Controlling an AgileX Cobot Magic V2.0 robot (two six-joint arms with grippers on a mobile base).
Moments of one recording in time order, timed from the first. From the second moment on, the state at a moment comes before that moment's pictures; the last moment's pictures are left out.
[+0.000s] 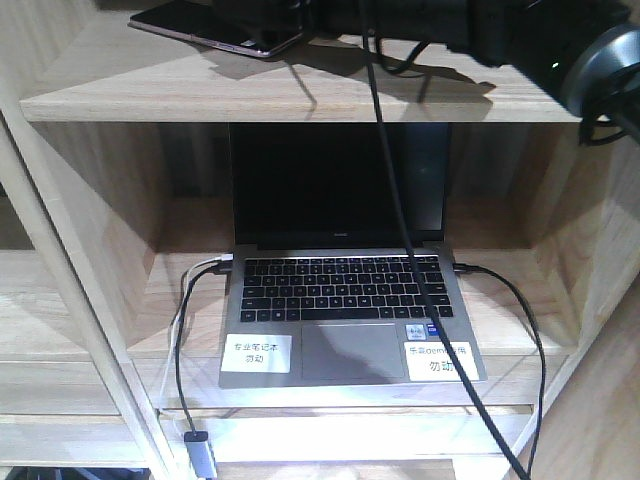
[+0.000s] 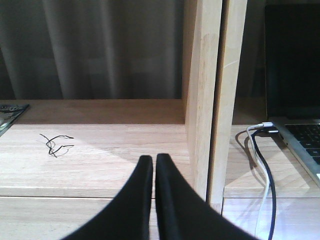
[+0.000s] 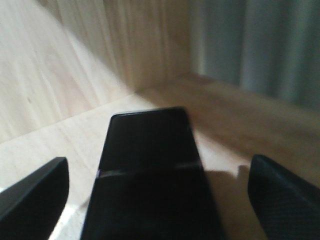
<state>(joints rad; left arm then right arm) 0.06 -0.02 0.03 -0.04 0.20 0.06 0.37 1.96 -2.00 1.19 0.63 -1.10</state>
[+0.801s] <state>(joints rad) 0.06 -0.02 0.03 -0.04 0.20 0.06 0.37 1.80 -1.99 1.09 0.67 -0.98</state>
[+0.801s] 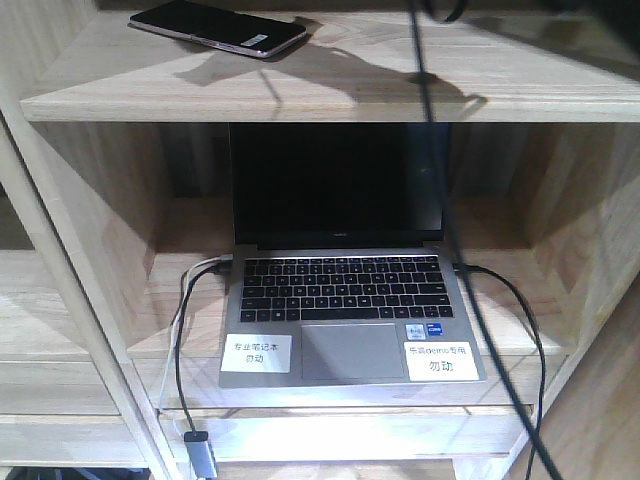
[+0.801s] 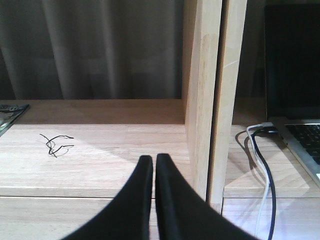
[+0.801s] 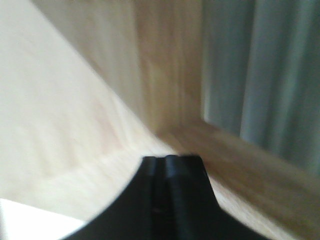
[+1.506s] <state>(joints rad) 0.06 -0.02 0.03 -0.04 0.20 0.06 0.37 1.23 -1.27 0.90 0.42 -0.84</state>
